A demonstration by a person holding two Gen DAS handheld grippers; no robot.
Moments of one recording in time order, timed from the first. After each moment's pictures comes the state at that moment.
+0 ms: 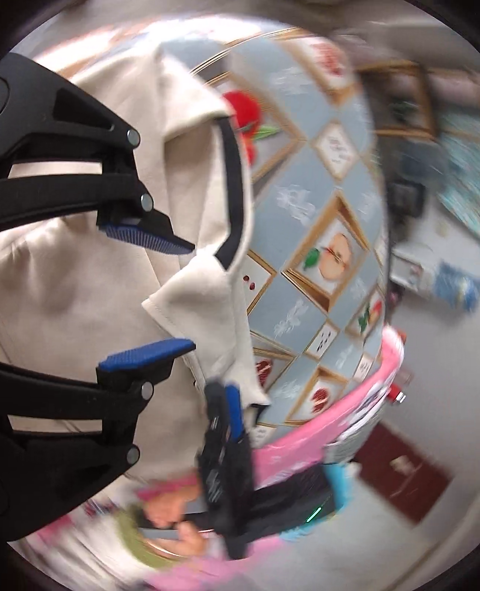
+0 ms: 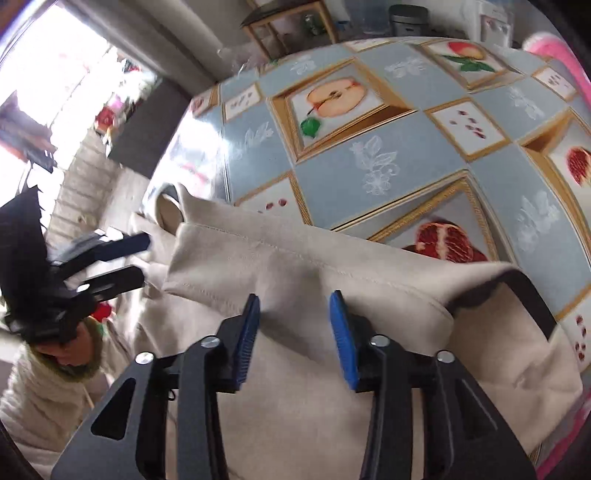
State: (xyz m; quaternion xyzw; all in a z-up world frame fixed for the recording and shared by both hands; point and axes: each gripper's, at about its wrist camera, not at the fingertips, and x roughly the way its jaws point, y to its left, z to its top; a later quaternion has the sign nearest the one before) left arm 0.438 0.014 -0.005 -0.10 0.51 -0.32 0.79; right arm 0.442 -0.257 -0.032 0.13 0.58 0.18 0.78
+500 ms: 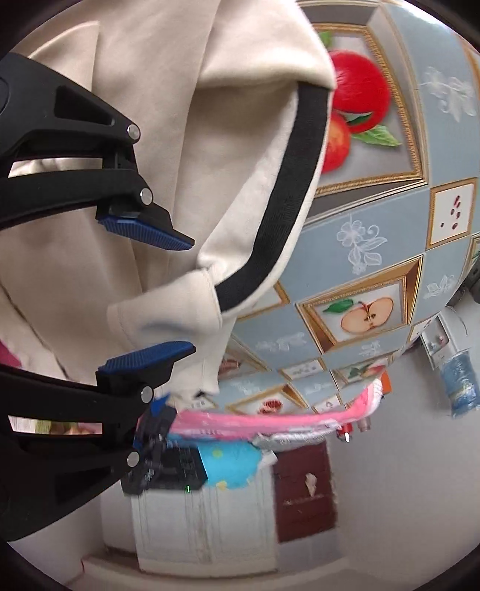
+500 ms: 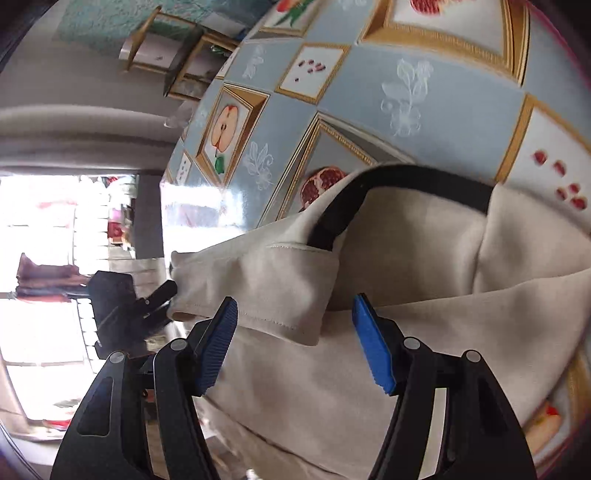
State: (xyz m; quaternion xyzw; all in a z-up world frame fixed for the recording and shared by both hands) left arm 0.483 0.032 -0.068 -0.33 0.60 -0.29 0.67; right arm 0.423 -0.344 -0.081 0.40 0.61 0.13 0.68
